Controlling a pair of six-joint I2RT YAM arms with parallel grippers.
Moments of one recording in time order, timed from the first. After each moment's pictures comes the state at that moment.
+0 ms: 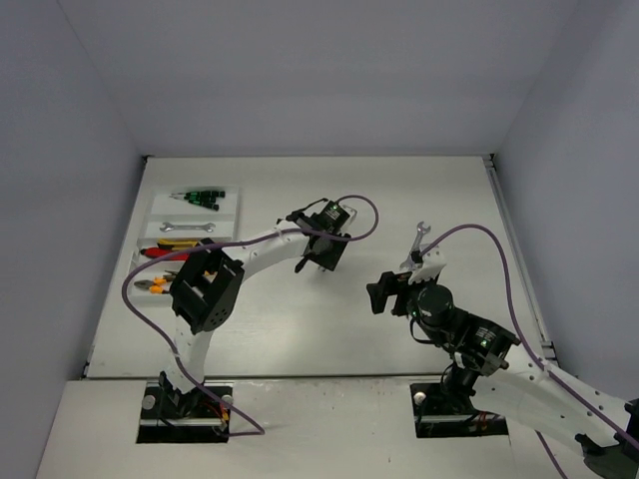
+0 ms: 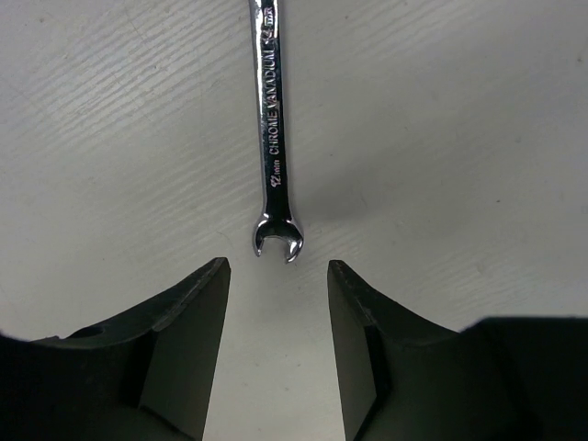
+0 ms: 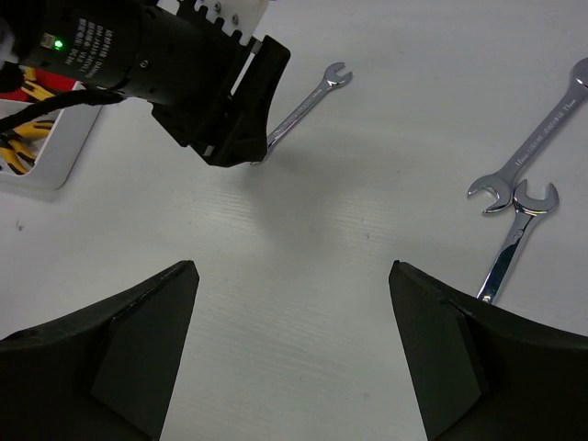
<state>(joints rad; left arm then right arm) -0.76 2.02 1.57 -0.62 -0.09 -0.22 0.91 0.60 0.51 -0.31 0.47 0.47</state>
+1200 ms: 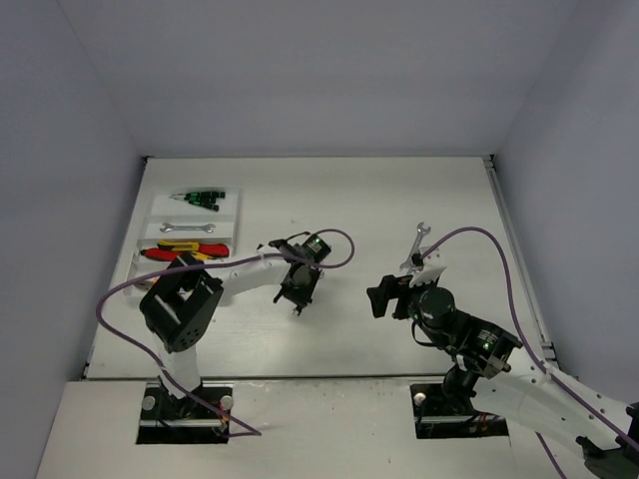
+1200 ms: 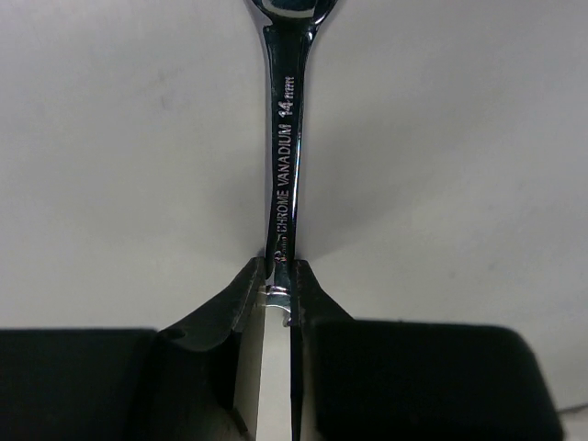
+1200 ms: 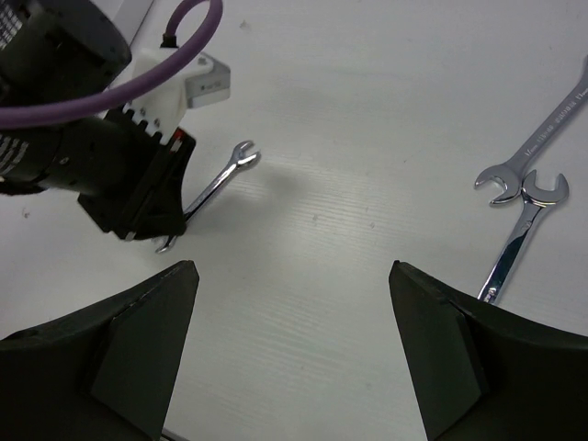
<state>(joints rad) -0.78 1.85 1.24 -0.65 -0.04 -0.40 0.91 0.58 0.50 -0.33 0.44 0.48</state>
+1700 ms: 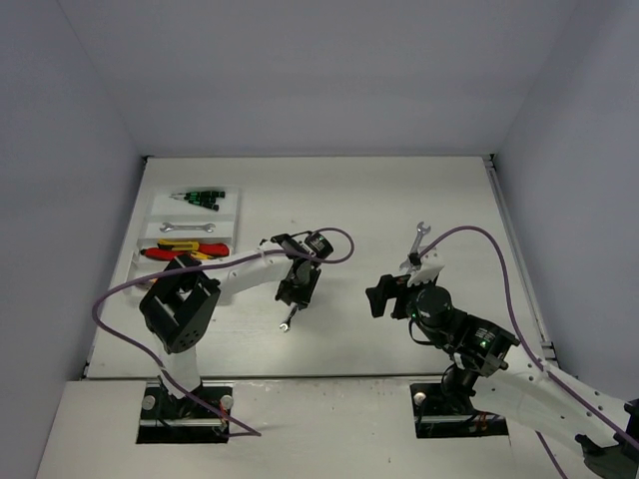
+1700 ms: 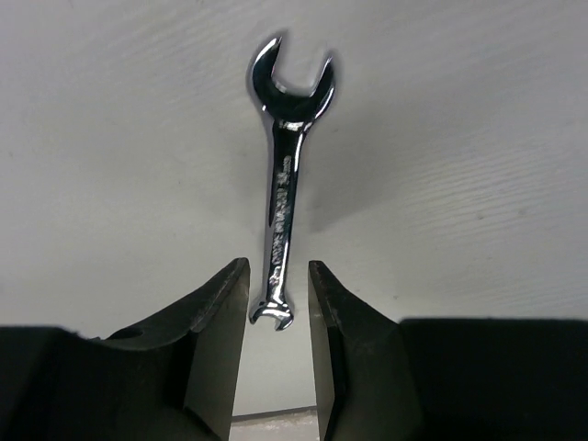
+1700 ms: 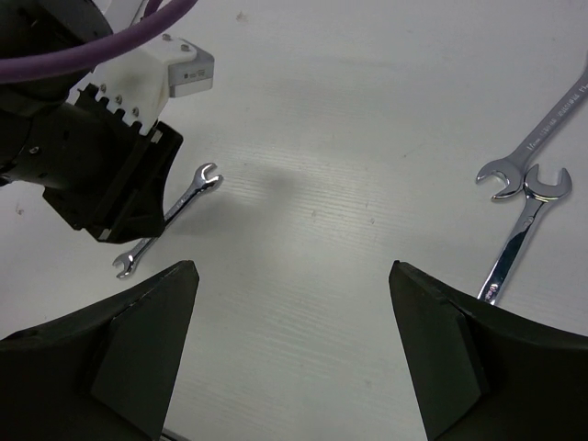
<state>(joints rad) -0.81 1.81 1.26 -0.85 -0.09 -0.46 0.91 0.60 0.50 -0.33 0.44 0.48</state>
